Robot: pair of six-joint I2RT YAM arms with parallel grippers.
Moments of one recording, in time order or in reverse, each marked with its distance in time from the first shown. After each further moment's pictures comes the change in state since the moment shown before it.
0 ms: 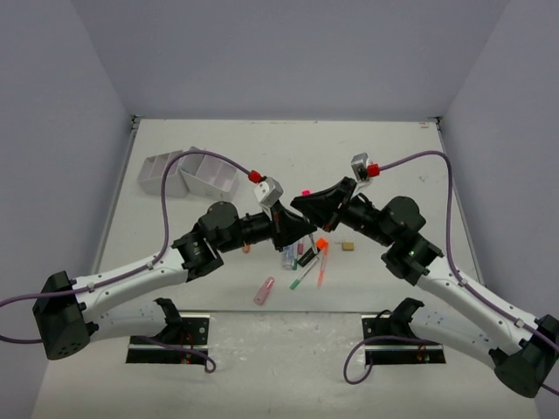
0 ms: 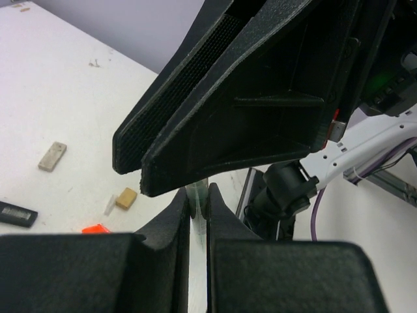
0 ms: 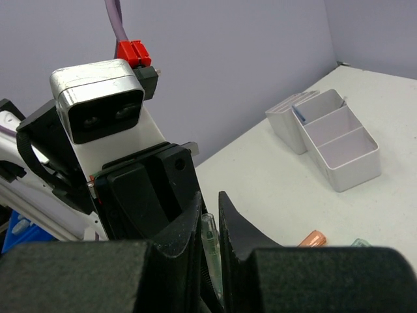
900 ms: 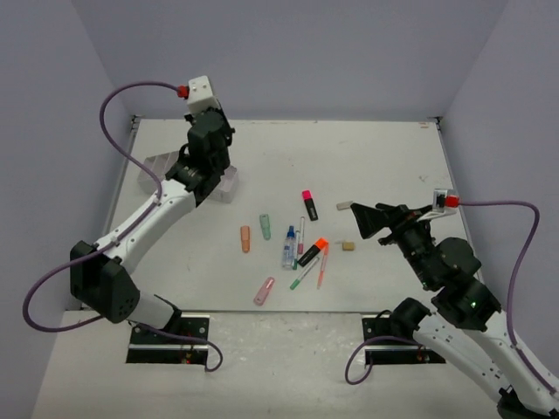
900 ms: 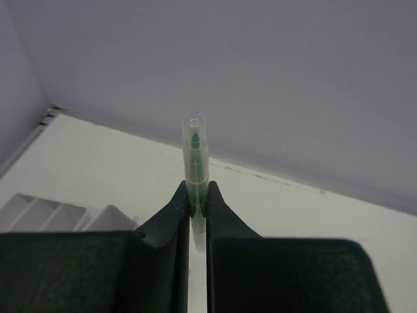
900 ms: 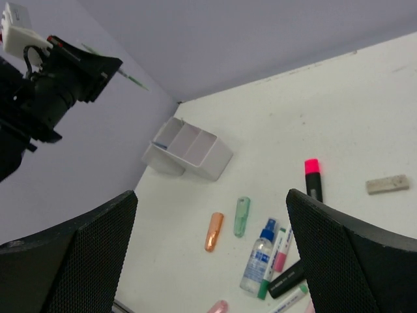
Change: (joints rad) left arm 0.438 0.333 0.546 -0.261 -0.969 0.180; right arm -0.038 -0.488 -0.013 -0.584 0.637 0.094
